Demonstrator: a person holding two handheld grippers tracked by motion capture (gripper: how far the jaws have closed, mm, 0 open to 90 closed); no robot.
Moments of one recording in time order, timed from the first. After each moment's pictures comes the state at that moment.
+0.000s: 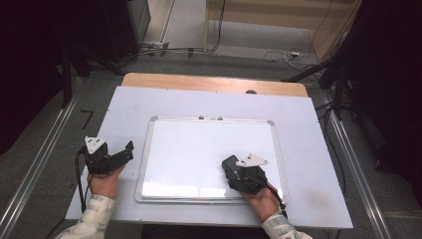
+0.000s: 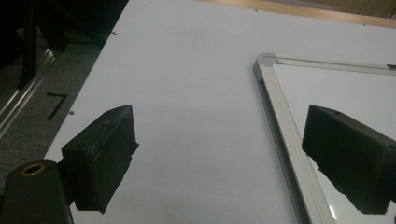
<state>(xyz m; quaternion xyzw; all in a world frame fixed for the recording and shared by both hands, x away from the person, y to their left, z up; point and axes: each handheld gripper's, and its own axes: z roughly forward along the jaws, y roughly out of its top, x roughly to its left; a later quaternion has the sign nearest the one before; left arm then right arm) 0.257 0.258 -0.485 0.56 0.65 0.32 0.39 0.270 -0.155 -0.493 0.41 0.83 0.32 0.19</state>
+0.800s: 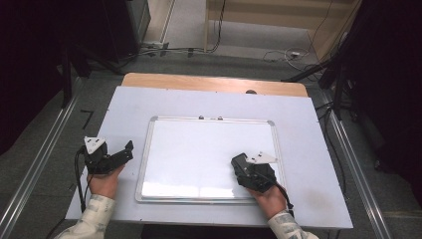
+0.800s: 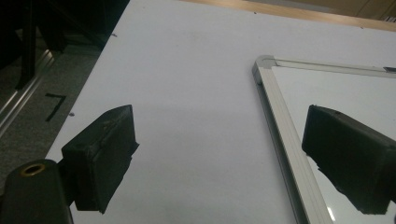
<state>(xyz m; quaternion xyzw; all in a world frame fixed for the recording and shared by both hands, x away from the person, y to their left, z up) 0.257 0.259 -0.484 0.56 0.65 0.32 0.39 0.277 -0.178 -0.492 0.45 0.81 0.31 0.19</state>
